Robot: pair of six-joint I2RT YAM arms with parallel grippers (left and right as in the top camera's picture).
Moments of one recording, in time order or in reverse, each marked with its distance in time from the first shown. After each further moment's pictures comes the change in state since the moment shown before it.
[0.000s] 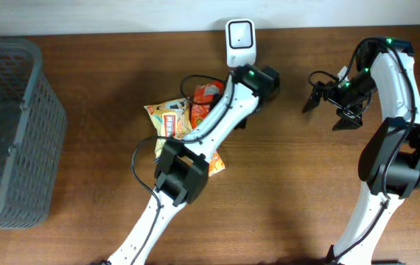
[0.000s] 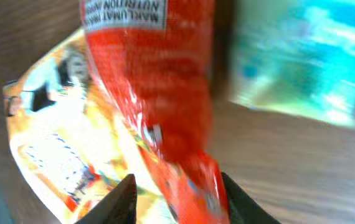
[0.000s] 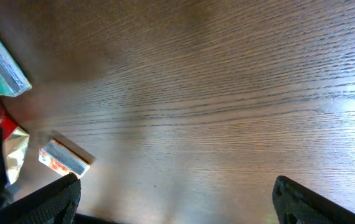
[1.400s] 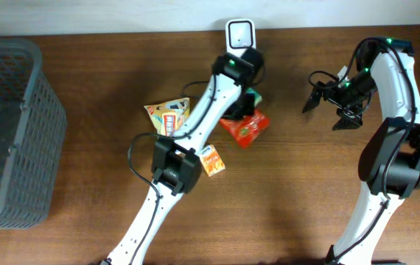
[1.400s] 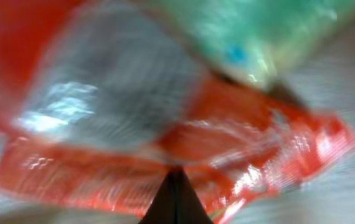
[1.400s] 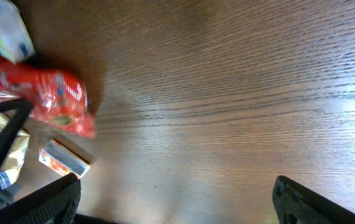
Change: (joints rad) left arm 0.093 0.148 0.262 0.082 0.578 0.047; right arm 0.000 0.000 0.000 0.000 0.000 0.000
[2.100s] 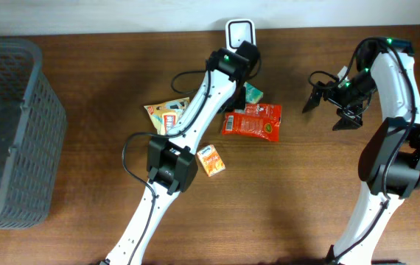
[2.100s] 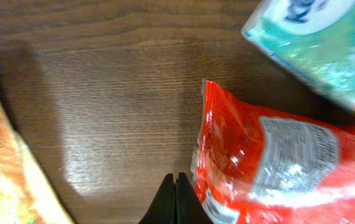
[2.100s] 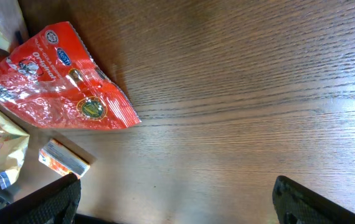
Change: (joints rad) left arm 0.025 -0.046 -0.023 -0.008 -0.205 -0.021; right arm 0.000 0.000 0.000 0.000 0.000 0.000
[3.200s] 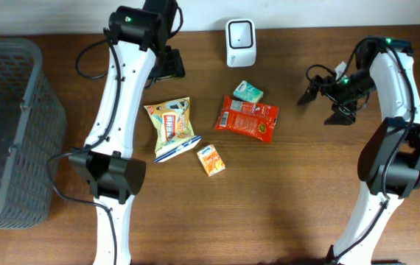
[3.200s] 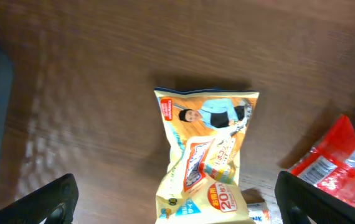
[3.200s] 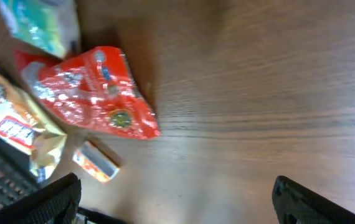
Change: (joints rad) left arm 0.296 -0.464 -0.227 -0.111 -0.113 -0.010; right arm 0.020 0.000 0.000 0.062 -0.119 0.005
